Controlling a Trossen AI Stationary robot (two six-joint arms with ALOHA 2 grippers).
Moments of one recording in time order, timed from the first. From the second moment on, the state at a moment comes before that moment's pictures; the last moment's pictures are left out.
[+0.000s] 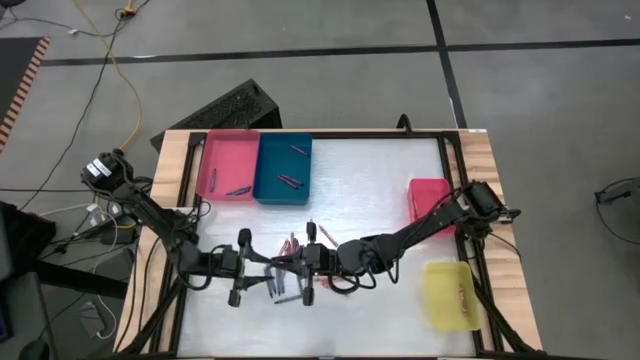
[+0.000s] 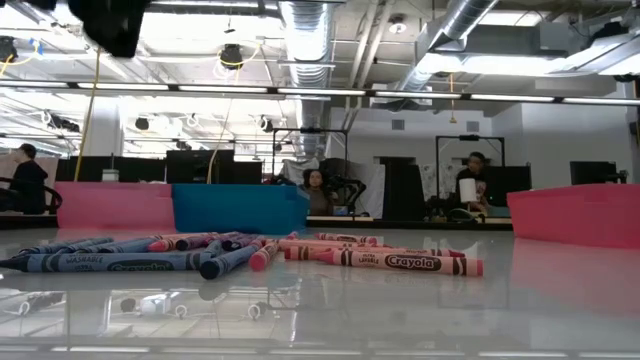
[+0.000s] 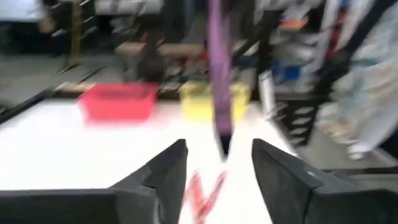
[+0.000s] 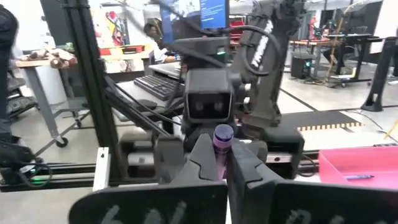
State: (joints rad) left arm -0.74 1.21 0.37 0.88 -0.72 -0.05; right arm 0.38 1.85 1.36 0.61 0.43 0.04
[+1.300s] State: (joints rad) left arm -0.75 1.21 0.37 0.39 -0.87 -0.61; right arm -0.15 2.10 1.39 0.45 0.38 0.44
